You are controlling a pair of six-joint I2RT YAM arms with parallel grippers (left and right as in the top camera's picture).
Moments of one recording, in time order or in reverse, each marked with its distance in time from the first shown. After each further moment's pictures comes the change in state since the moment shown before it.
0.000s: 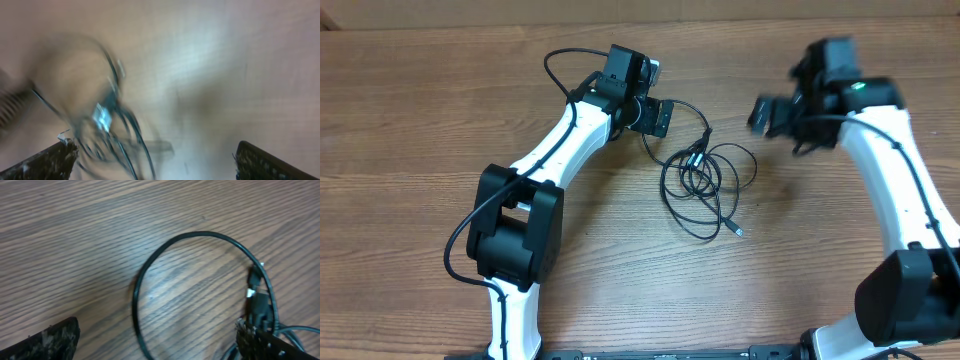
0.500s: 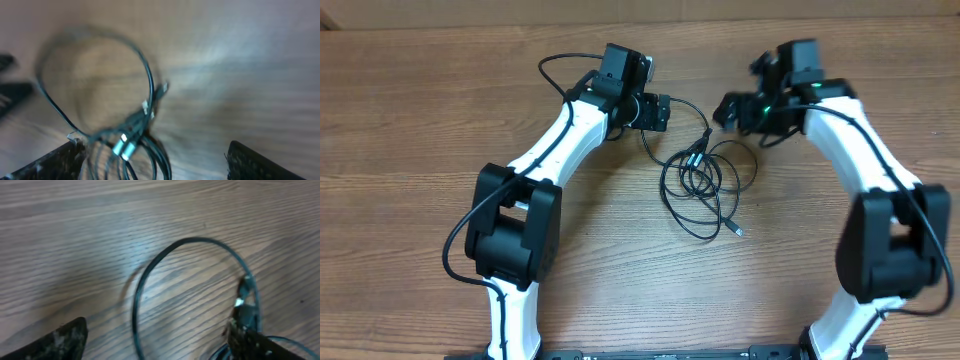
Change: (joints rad) left arm 0.017 0.001 0.000 -0.009 0.030 -0.134; right arm 0.080 0.224 -0.088 0.233 -0.179 -0.107
